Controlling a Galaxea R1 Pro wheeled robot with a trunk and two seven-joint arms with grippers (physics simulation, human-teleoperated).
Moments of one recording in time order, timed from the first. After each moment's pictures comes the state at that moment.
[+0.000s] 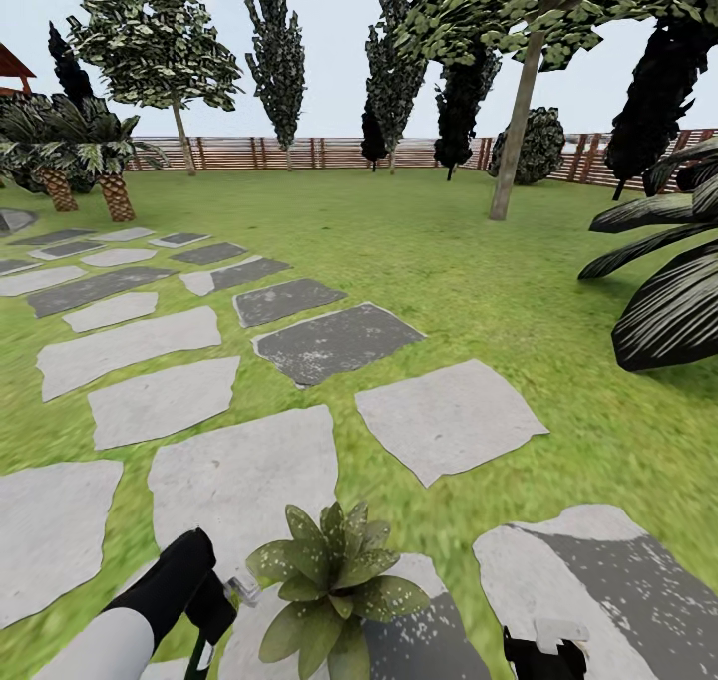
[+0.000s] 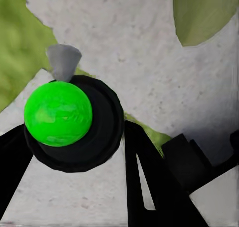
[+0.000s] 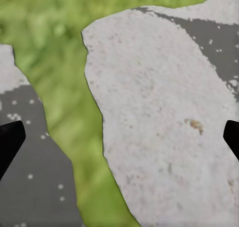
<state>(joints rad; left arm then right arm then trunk) -0.60 0.07 -0.03 -0.54 -0.91 0.71 -0.86 -0.40 -0.04 -0.49 -0.19 0.44 -0.34 -0.11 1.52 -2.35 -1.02</state>
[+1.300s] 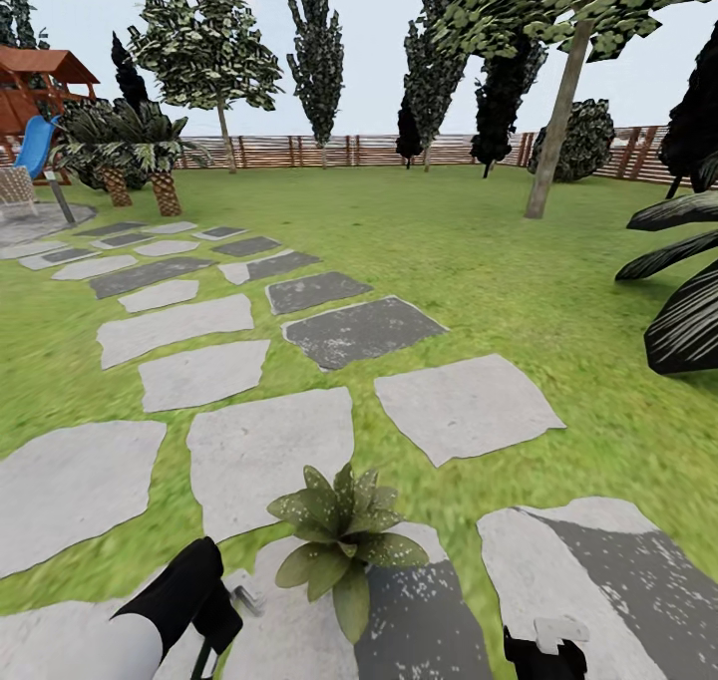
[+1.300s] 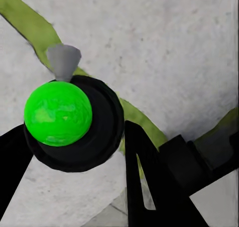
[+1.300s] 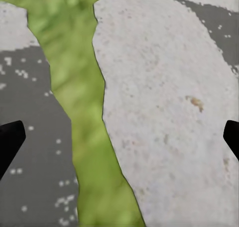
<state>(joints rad) -0.59 0.04 -0.03 -0.50 -0.88 0.72 -0.79 -0.40 -0.04 -0.49 -0.19 0.44 -0.34 -0.11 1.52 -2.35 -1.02</state>
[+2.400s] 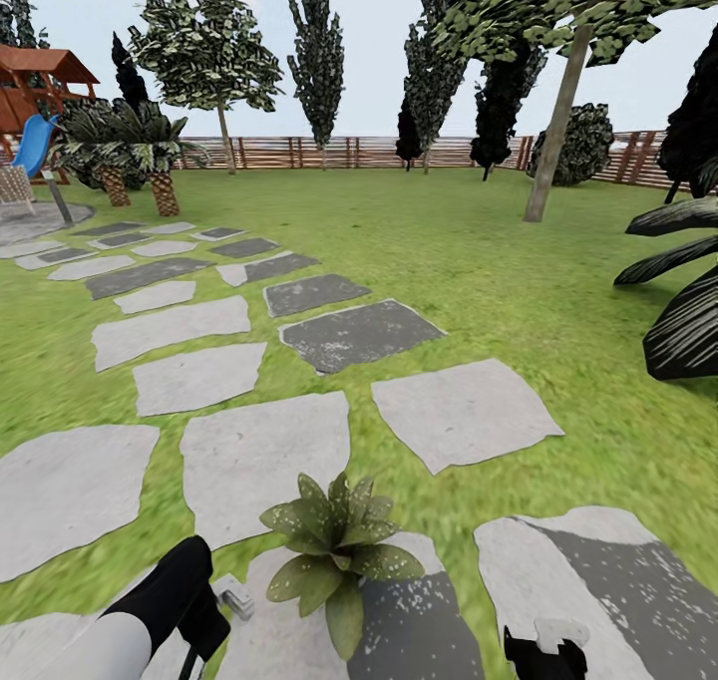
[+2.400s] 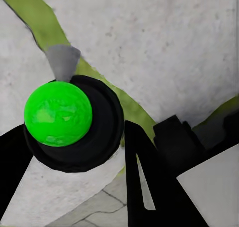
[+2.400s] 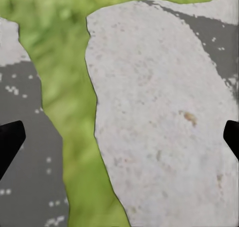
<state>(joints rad) -0.60 0.08 -0.04 -0.50 -0.89 0.79 -0.85 -0.40 -0.04 -0.49 -0.20 0.44 -0.34 -0.11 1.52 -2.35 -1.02</state>
